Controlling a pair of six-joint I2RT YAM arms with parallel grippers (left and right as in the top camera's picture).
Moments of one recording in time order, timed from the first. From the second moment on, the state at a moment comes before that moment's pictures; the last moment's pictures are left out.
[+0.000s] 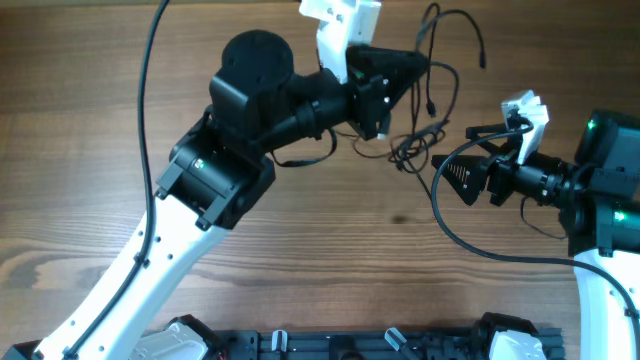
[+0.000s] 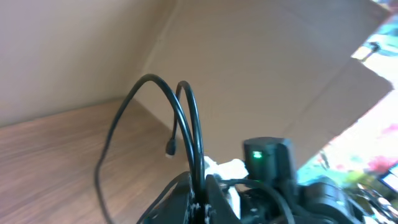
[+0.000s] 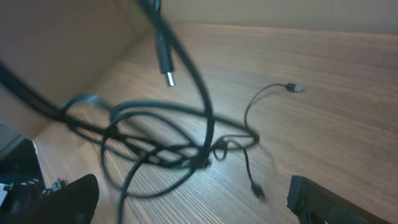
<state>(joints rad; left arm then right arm) -0.66 1.39 1.55 -0.20 0.51 -0.51 -0.20 1.05 1.03 -0.78 -0.98 -0.26</state>
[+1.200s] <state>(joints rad) -0.51 1.39 1.56 -0.62 -0.08 -0.52 -0.20 1.14 1.03 -0.88 -1.03 -0.25</state>
